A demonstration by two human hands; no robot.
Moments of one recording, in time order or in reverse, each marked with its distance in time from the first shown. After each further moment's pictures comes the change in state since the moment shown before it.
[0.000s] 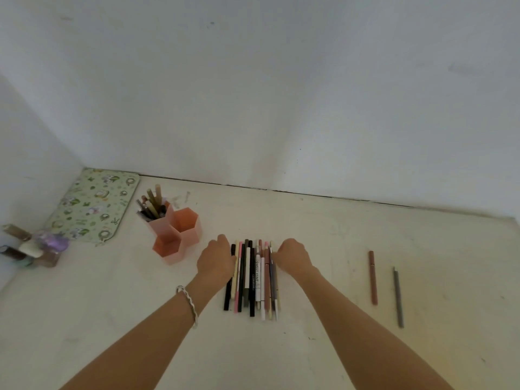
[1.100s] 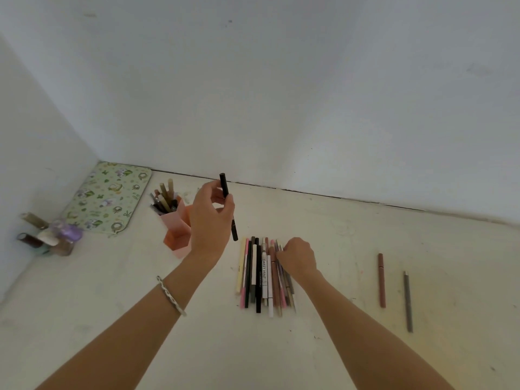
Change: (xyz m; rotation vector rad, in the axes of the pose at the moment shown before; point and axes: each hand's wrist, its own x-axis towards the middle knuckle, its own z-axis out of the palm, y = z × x) left_hand -0.011 0.013 -0.069 -0.794 0.664 0.298; right_hand -0.005 0.000 0.011 -0.005 0.125 -0.046
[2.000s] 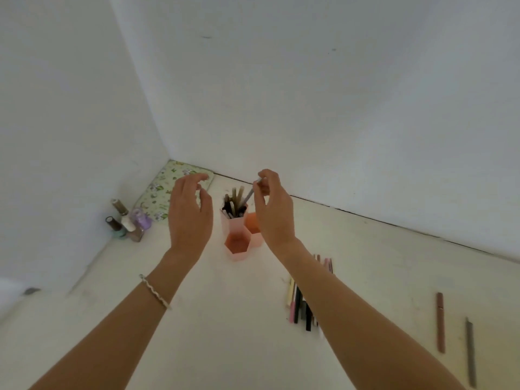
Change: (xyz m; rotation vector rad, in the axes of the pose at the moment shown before) left_hand 0.045 -0.052 -0.134 0.304 0.241 0.145; right_hand -0.046 -0.210 0.017 0.476 0.318 -0.858
